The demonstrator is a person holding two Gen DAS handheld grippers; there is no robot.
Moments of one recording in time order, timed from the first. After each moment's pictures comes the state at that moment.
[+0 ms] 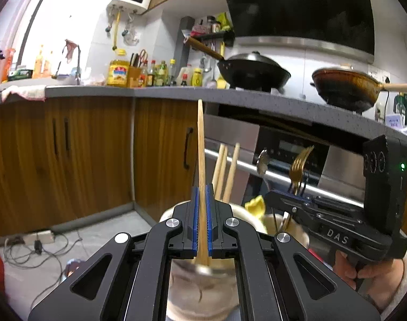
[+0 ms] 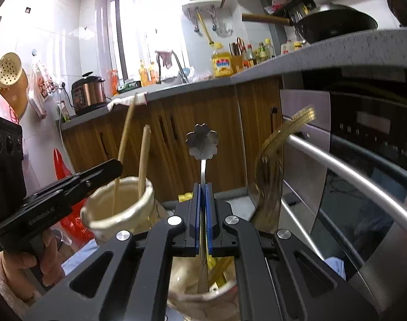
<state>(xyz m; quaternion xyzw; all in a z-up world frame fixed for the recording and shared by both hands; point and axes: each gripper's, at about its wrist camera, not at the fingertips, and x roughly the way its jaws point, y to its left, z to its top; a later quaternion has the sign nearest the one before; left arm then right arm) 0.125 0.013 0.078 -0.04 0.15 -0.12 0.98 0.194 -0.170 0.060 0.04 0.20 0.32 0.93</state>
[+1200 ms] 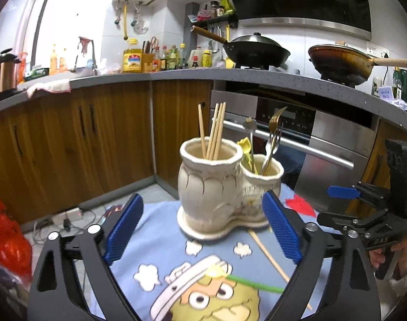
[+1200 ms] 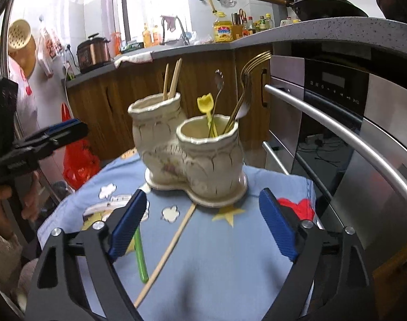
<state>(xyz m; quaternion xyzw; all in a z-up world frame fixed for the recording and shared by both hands) 0.005 0.021 0.076 -0.01 0.21 -0.07 0.98 0.073 -0.217 0.042 -0.04 0.29 0.30 0.91</state>
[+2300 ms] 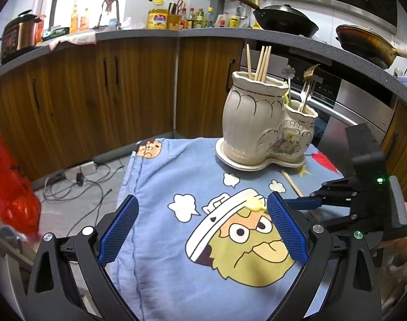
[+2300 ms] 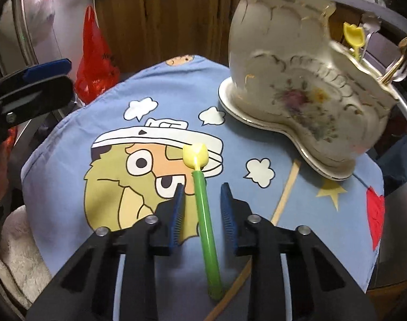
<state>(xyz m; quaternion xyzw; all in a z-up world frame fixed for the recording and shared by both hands) -0.019 0.067 0.024 -0.04 0.30 -0.03 0.95 0.074 -0.081 -0.033 -0.19 0.43 0.35 0.81</state>
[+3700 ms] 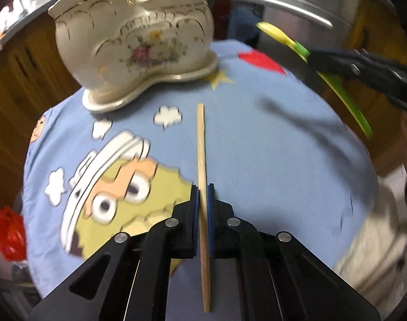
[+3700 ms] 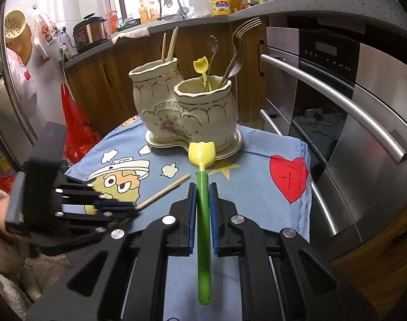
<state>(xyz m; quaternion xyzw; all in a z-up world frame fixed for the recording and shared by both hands) 0.017 -0.074 -0.030 0.10 0.49 -0.16 0.85 0.057 -0.239 0.031 -0.04 0.35 0.30 0.88</state>
